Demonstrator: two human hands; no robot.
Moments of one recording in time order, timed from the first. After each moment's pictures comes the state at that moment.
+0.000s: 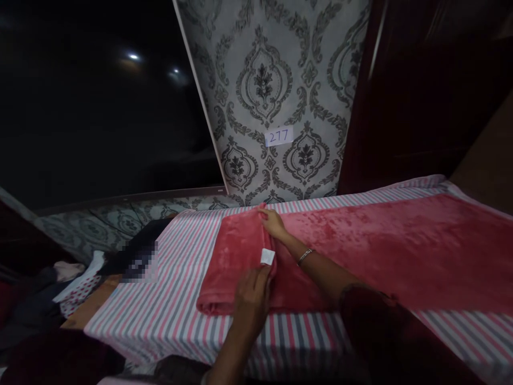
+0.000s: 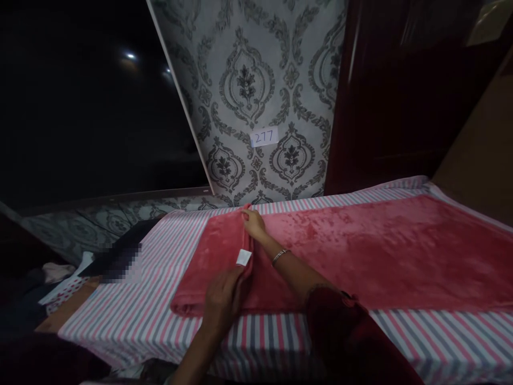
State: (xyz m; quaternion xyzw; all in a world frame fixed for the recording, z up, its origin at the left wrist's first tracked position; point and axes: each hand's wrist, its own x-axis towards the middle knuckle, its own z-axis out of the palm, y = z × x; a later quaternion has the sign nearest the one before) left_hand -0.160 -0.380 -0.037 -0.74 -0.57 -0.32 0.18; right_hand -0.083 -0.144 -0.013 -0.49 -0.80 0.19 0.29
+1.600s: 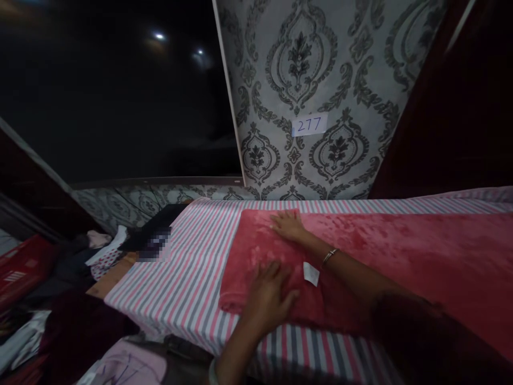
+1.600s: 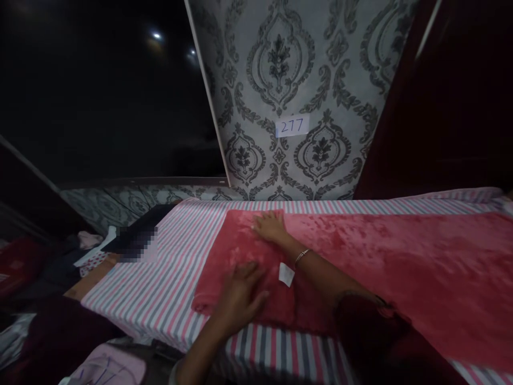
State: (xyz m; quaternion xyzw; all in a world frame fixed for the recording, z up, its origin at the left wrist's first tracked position) left_hand -0.160 -0.368 -0.018 -0.73 -0.65 -0.18 -0.07; right_hand -0.086 -0.144 -0.016 -0.45 -0.89 0.11 0.04
